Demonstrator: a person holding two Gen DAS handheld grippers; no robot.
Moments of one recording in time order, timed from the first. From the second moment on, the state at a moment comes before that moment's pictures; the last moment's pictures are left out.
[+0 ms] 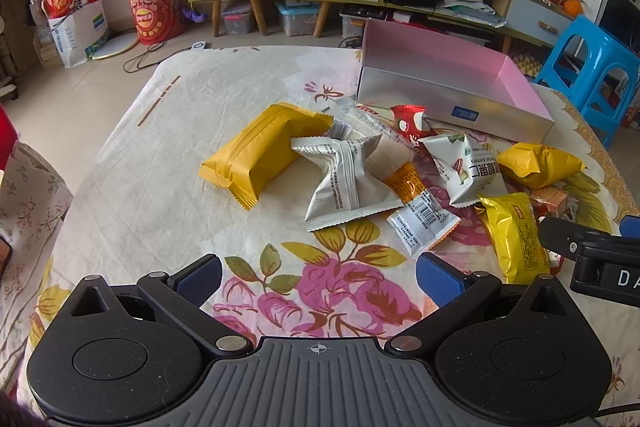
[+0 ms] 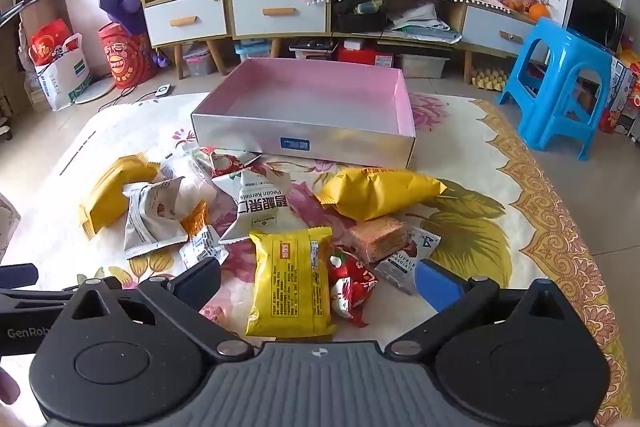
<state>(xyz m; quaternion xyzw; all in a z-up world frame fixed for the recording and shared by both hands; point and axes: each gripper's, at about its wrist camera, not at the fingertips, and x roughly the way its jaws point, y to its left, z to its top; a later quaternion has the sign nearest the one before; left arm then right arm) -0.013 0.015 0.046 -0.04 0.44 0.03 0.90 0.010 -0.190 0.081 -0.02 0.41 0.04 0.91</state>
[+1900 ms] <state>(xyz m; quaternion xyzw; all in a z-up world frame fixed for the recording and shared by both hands) -0.012 0.023 0.051 -0.04 0.45 0.03 0.89 0.012 -0.185 0.076 -0.04 0.45 0.03 0.89</state>
